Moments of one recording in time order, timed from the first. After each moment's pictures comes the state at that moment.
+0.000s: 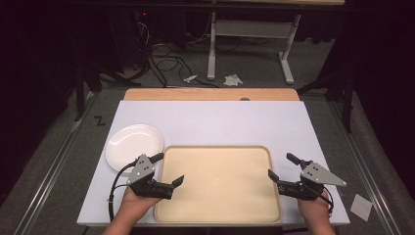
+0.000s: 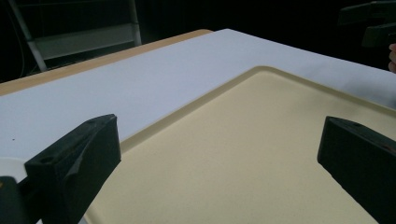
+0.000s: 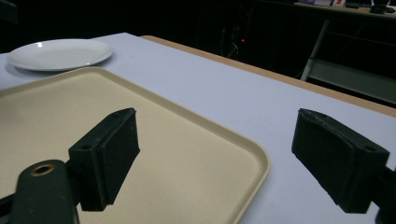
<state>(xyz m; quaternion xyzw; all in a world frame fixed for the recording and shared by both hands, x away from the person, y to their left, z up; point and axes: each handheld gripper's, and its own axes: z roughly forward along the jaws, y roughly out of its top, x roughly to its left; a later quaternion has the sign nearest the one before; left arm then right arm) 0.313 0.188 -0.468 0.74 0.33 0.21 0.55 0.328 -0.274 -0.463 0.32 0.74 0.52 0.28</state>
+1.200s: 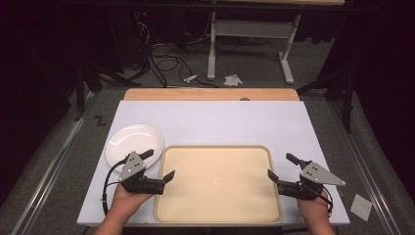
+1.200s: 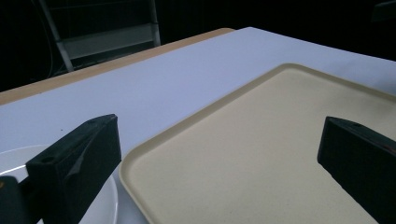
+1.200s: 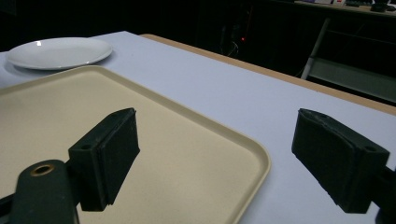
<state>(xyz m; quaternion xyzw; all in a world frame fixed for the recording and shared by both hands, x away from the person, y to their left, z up) 0.318 0.212 -0.467 0.74 0.35 0.24 0.53 0.328 -0.273 -0.464 0.32 0.74 0.52 0.28</state>
